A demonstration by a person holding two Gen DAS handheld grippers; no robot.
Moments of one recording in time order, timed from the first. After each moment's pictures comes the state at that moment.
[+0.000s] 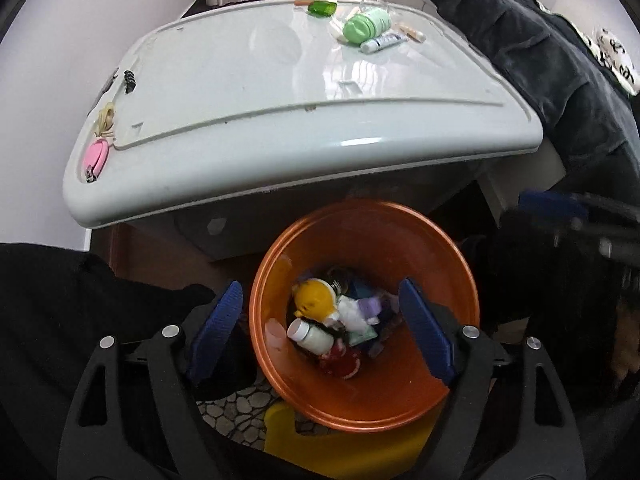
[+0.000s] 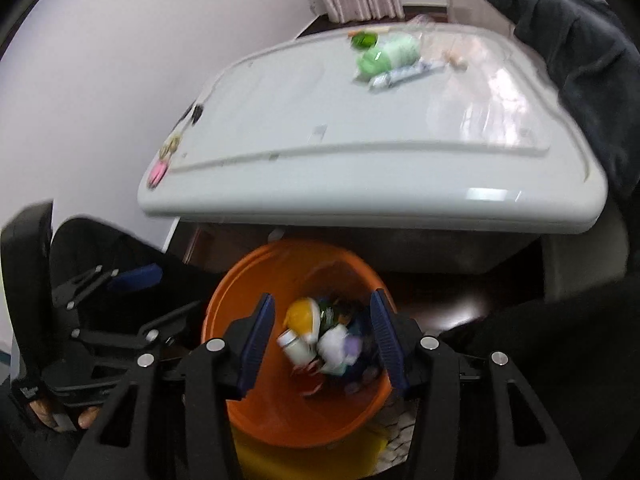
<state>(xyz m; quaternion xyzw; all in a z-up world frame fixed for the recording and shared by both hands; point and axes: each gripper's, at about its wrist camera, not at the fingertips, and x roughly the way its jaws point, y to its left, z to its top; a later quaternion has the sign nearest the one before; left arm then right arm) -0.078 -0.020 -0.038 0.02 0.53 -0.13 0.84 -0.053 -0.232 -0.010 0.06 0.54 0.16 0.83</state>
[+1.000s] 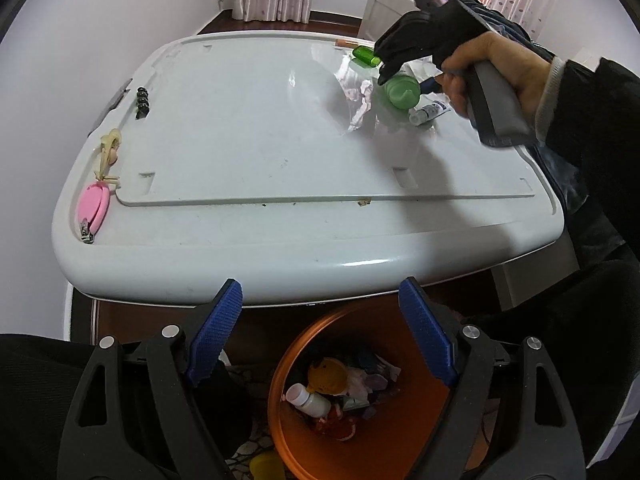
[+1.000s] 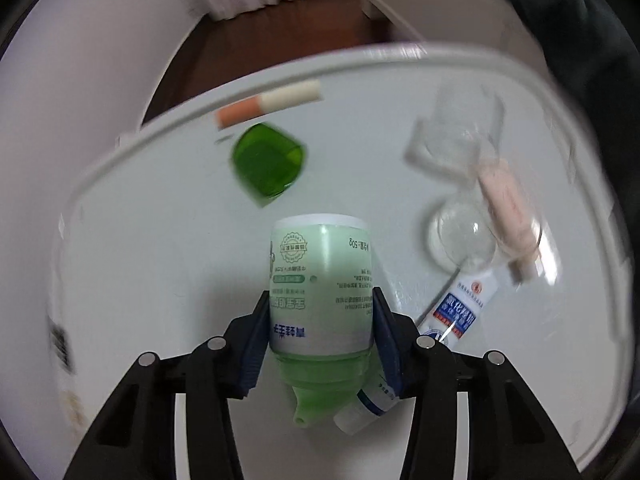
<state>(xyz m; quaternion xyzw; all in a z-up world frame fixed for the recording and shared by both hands) -0.014 0.010 -0.039 -0.04 0.49 -0.12 0.86 0.278 -0.182 -0.060 0.07 0.60 -0.02 0.80</state>
